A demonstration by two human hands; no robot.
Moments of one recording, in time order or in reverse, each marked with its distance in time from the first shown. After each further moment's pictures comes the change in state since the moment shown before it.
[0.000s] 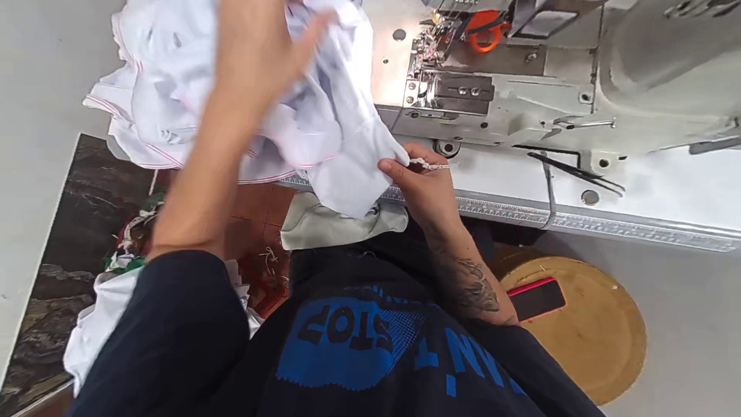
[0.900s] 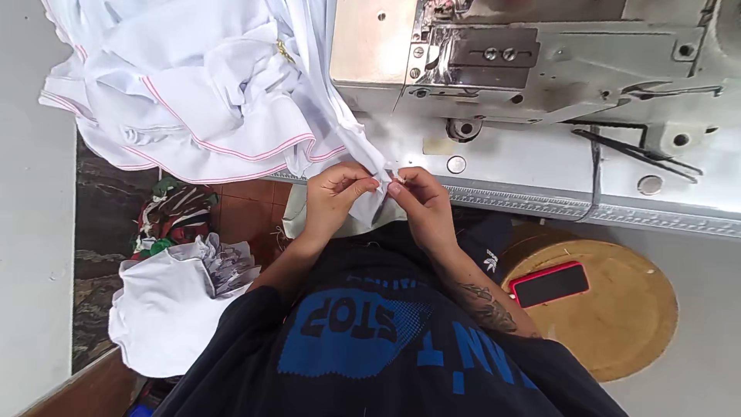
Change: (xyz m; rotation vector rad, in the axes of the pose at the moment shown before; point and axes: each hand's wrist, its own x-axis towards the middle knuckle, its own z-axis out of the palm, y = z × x) left_hand -0.141 0.078 0.143 -1.165 0.190 -0.511; right_hand -0.036 0.046 -0.015 0.086 0.014 0.058
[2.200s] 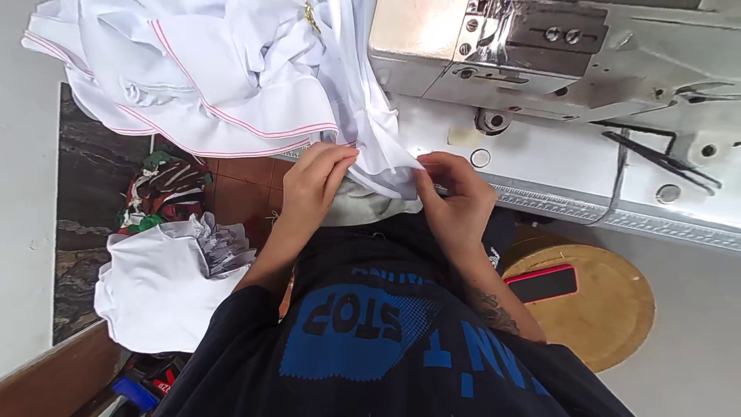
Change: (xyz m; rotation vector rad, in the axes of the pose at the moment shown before) left_hand -0.006 0.025 -0.048 0.811 -0.008 0.426; right_hand -0.001 -0.009 0.000 -0.710 0.115 -0.356
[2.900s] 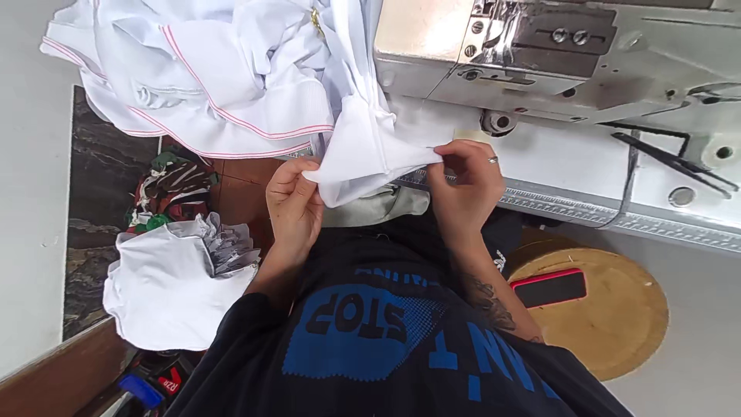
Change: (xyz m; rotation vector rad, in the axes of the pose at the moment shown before) left_hand -0.016 0.017 -0.008 -1.143 0.318 -0.473; right_hand 0.007 0.019 0.008 0.059 0.150 0.002
